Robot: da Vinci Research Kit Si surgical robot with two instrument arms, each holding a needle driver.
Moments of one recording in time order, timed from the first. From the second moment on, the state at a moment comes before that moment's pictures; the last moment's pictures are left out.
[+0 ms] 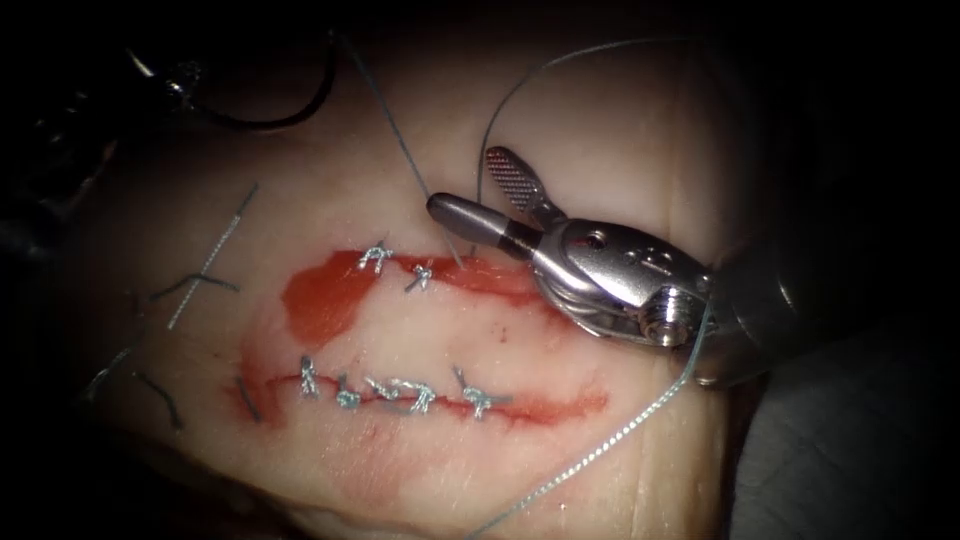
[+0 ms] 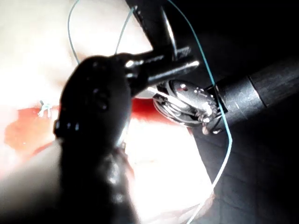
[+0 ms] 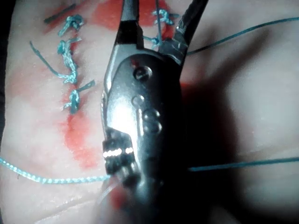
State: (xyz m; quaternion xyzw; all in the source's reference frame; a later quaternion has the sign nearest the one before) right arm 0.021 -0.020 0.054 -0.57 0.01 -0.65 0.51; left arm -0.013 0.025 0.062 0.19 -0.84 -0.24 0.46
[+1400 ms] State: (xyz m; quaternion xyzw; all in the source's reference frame) right arm 0.022 -0.022 0.050 -0.58 0.29 -0.46 0.60; left arm -0.021 0.017 0.073 0.03 -0.63 0.11 0.77
